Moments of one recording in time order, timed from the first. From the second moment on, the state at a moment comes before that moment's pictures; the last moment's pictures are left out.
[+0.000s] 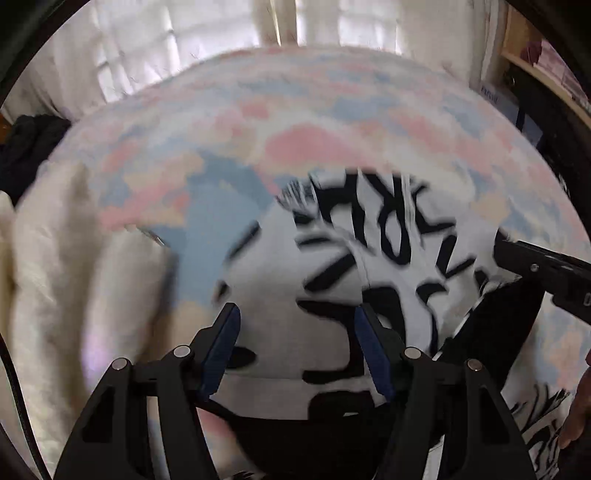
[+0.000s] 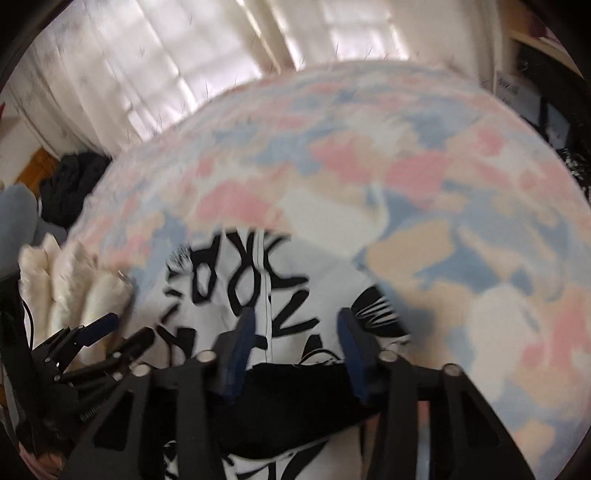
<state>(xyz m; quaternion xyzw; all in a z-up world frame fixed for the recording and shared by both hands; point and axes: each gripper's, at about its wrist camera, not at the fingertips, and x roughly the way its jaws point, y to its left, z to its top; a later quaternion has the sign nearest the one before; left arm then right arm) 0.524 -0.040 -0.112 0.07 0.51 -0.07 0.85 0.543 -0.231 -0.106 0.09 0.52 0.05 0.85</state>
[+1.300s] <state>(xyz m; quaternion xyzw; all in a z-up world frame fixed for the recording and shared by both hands) 0.482 -0.025 -0.132 0.00 0.51 -0.19 0.84 0.539 -0.245 -0.122 0.03 0.46 0.16 0.87</state>
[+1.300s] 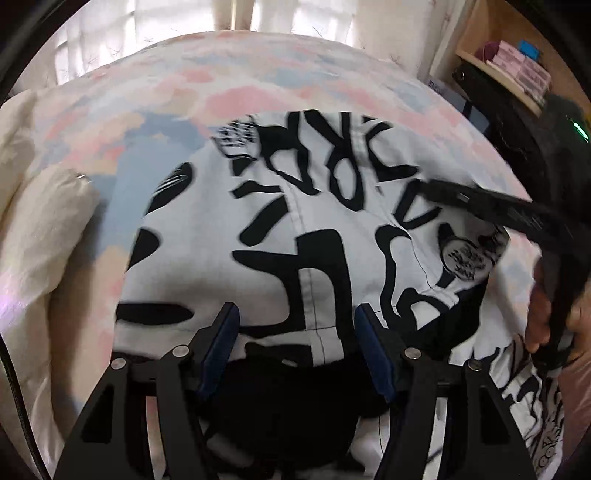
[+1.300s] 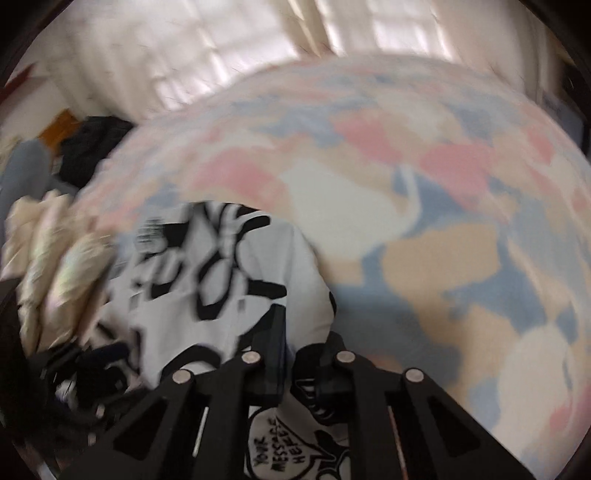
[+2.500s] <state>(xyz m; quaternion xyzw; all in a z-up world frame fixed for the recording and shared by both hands) 0.213 0.164 -0.096 -0.21 0.48 -0.38 0.76 0.175 -0.279 -0.114 0.32 0.45 0.27 0.79</state>
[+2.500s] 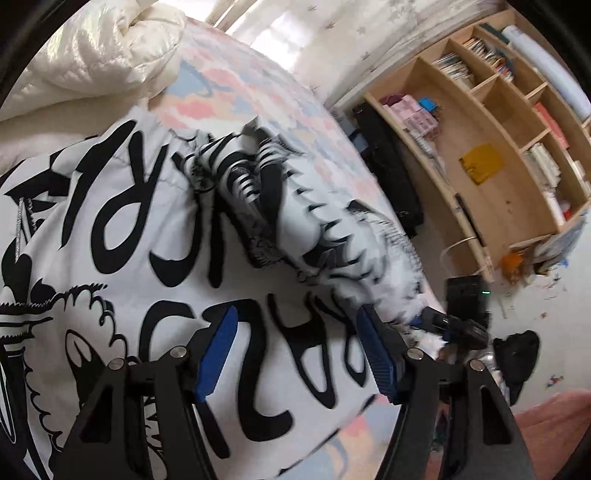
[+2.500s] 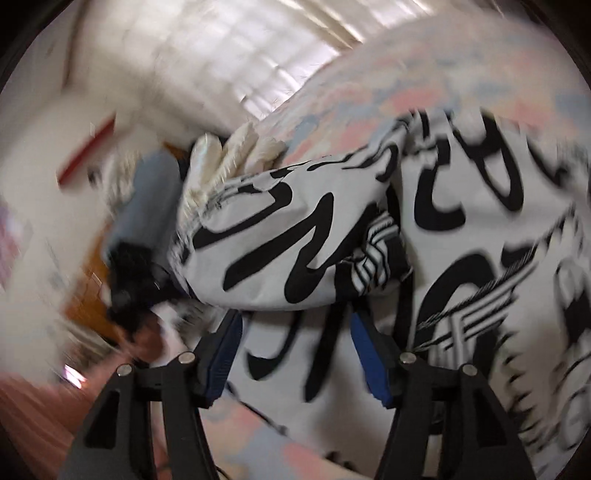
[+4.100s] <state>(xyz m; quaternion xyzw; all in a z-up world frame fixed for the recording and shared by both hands) 0.199 0.073 -0.144 -0.08 0.51 -0.18 0.84 0.175 -0.239 -0.129 0.13 0.51 0.08 0.85</state>
